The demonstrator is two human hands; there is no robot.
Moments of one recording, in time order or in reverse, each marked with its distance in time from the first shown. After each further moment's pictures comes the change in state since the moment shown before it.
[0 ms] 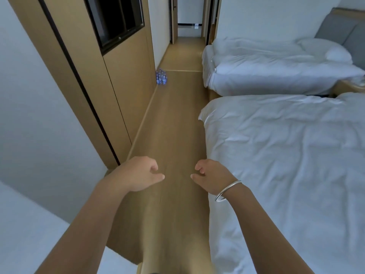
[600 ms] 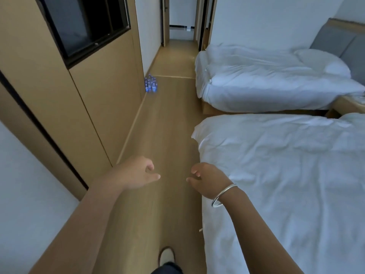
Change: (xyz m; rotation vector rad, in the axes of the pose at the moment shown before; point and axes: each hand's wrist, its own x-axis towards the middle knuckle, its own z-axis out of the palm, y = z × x) left_hand 0.274 0.005 -0.102 -0.029 -0.008 0.013; right_hand 0.262 0.039 -0.074 0.004 -0.018 0.063
